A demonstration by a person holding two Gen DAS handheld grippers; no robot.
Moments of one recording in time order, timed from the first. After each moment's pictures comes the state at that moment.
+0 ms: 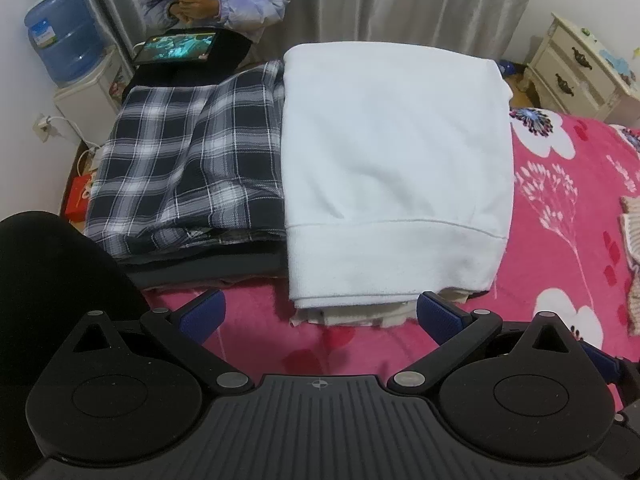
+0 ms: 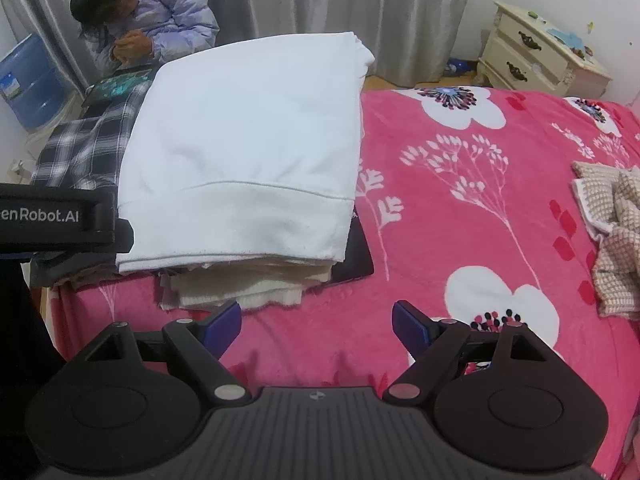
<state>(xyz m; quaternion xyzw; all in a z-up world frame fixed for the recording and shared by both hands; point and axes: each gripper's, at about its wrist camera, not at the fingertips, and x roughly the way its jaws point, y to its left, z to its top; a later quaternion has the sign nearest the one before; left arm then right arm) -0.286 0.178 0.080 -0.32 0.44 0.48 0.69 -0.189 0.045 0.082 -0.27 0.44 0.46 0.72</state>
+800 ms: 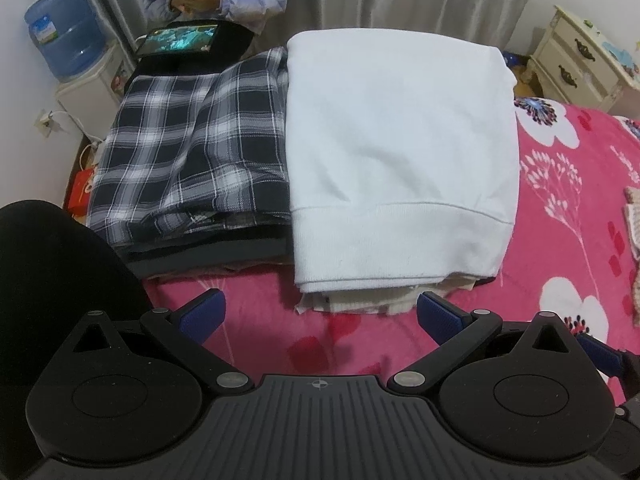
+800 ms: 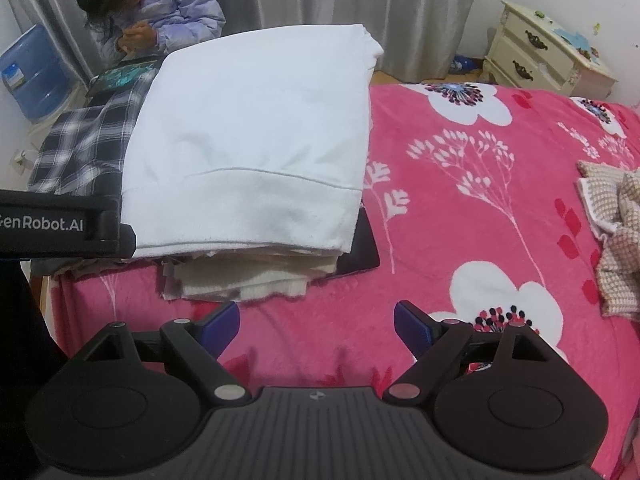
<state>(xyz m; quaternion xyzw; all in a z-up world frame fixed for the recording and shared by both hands) -0.291 0.173 0.073 -0.32 0.45 0.48 0.68 -0.195 0.045 0.076 -0.28 0.45 0.46 0.71</state>
